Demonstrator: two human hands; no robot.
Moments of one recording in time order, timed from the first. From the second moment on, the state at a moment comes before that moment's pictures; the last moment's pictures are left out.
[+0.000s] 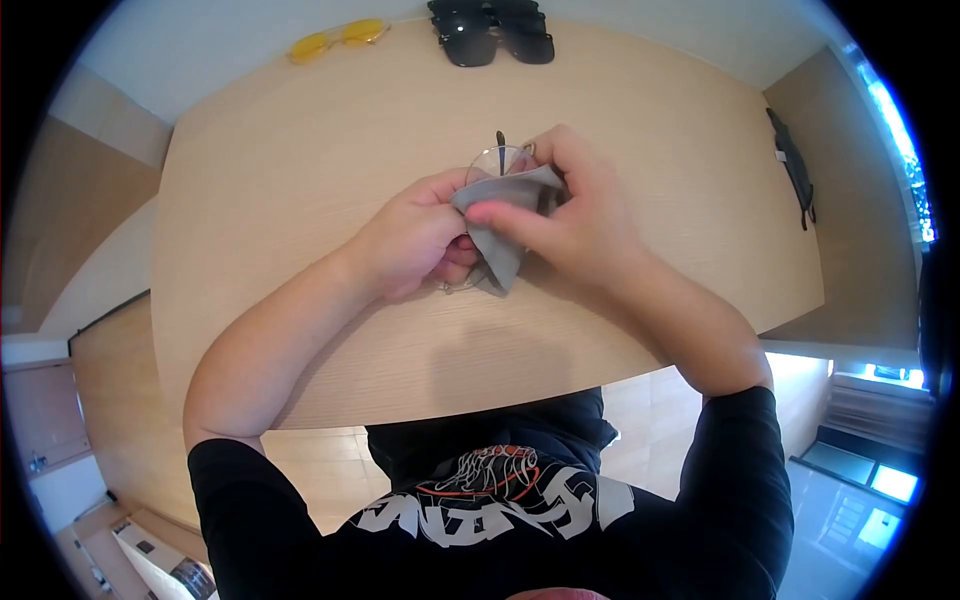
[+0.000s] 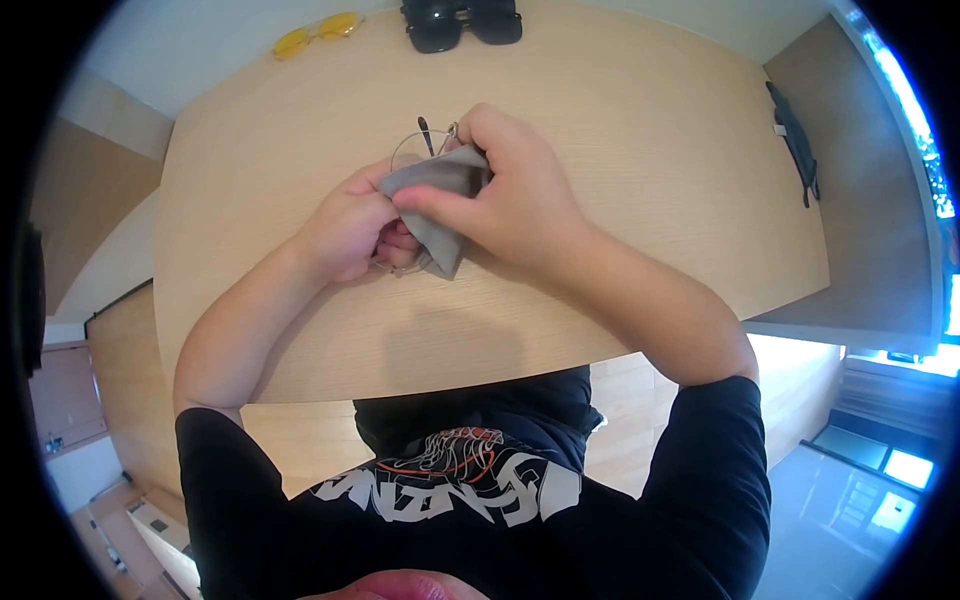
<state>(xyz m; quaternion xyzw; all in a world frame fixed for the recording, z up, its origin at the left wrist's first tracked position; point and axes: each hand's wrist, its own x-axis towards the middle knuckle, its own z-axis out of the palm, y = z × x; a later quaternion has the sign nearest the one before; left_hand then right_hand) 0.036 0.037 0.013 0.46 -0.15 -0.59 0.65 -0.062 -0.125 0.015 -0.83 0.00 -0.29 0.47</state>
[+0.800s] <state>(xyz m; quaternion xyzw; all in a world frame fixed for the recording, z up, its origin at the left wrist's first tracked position) 0.020 0.032 0.014 0.53 -0.17 -0.53 0.64 -0.065 -0.125 0.021 -0.76 0.08 -0.18 0.62</state>
